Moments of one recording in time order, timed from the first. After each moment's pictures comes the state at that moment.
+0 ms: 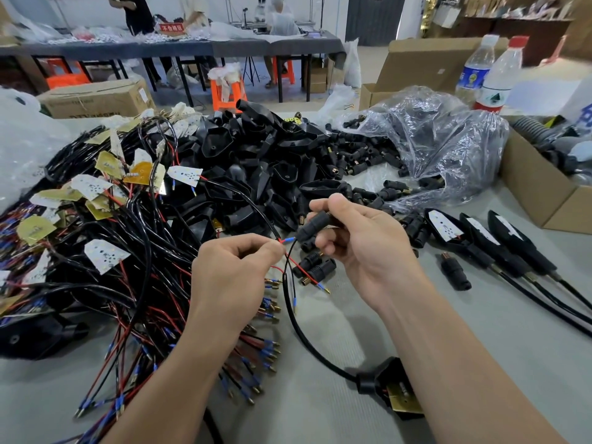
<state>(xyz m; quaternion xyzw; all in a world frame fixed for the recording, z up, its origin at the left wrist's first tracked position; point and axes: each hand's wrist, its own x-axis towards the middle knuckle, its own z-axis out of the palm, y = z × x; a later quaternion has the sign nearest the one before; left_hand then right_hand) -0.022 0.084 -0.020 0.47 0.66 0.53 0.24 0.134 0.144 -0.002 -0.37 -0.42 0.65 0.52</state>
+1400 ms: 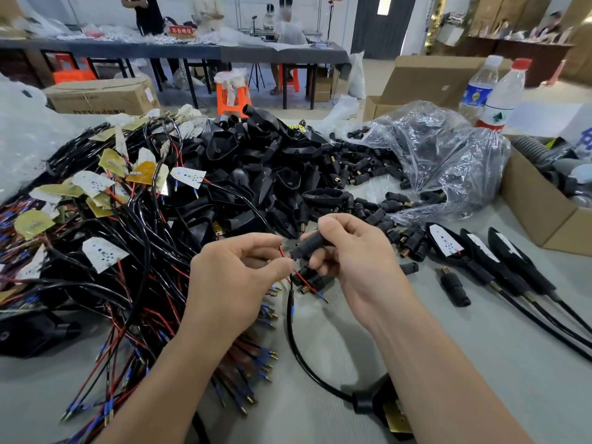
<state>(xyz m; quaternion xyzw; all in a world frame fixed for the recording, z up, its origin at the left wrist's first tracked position) -0.033 0.090 -0.027 0.52 0.63 0.53 0.23 0.124 0.142 -0.006 -0.41 -0.44 0.62 0.50</state>
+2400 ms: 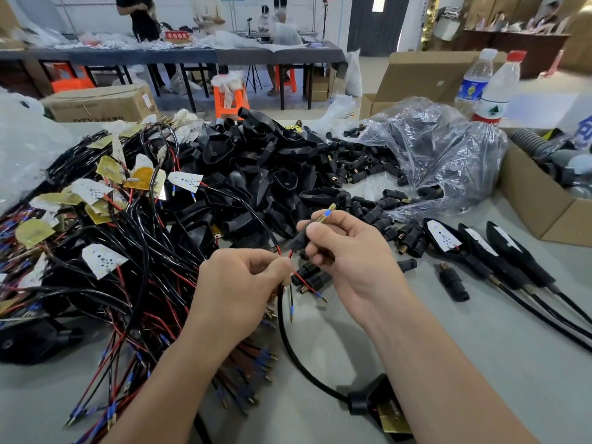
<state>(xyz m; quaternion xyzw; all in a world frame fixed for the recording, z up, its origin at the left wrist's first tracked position) -0.031 0.087 -0.028 0.54 0.65 0.47 0.26 0.125 0.138 -0.003 -0.37 -0.40 0.66 0.52</state>
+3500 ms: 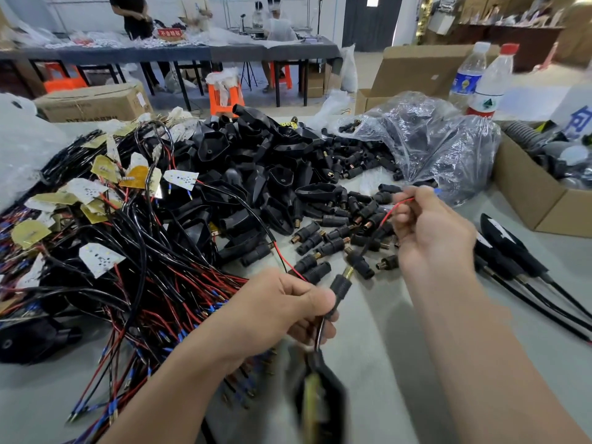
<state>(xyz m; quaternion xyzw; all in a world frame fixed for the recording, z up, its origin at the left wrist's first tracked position) -0.005 0.073 -0.014 0.56 0.50 0.32 0.58 0.189 0.178 0.006 -0.40 -0.16 0.54 0.72</state>
